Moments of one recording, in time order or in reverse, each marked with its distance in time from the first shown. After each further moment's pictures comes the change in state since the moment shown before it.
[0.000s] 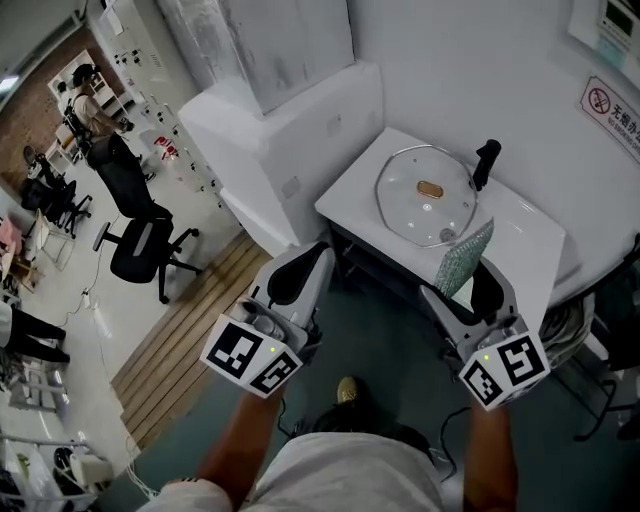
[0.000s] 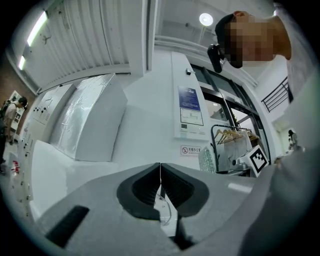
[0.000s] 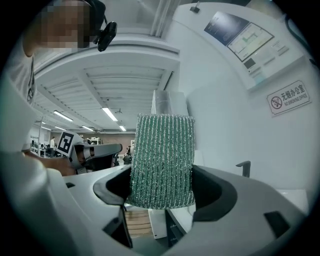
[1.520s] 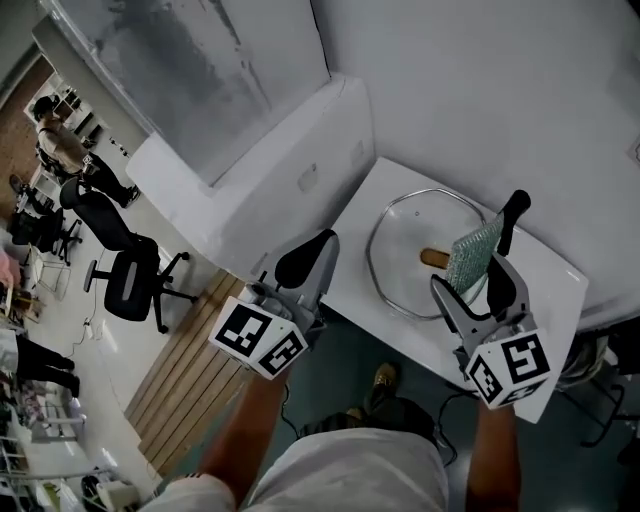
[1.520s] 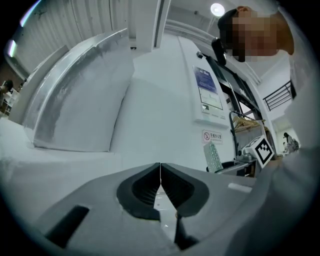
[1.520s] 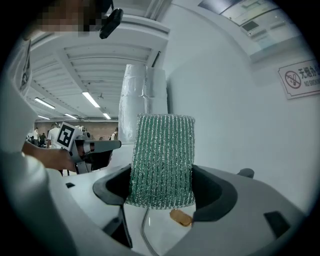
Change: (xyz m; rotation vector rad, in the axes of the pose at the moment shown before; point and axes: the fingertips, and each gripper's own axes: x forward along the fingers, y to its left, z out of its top) left arm 0.218 0.150 -0.073 -0.027 0.128 -0.055; right arm 0.165 -0.181 -0.023 -0.016 0.129 -0.154
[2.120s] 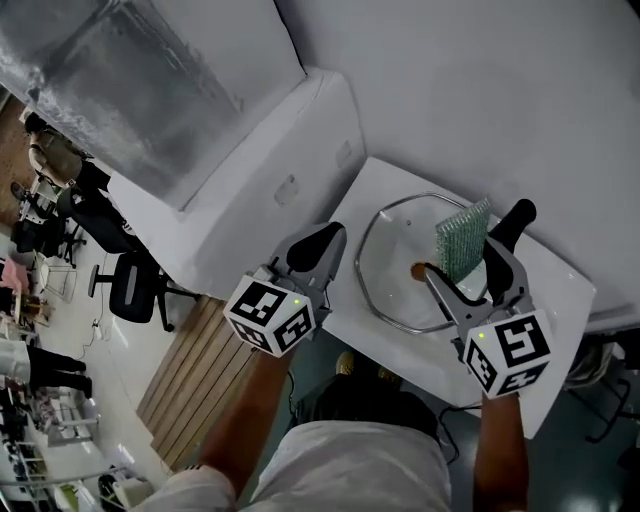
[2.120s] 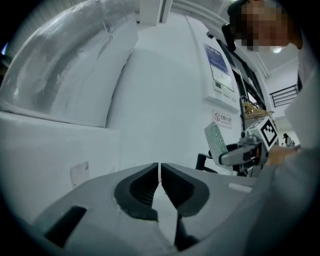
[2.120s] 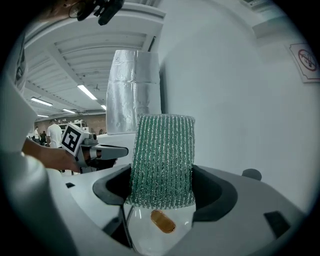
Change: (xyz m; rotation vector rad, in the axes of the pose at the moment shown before) left arm 0.087 0.031 -0.068 -0.026 0.204 -0.014; right arm 0.054 -0.056 -0.017 0.009 0.131 0.000
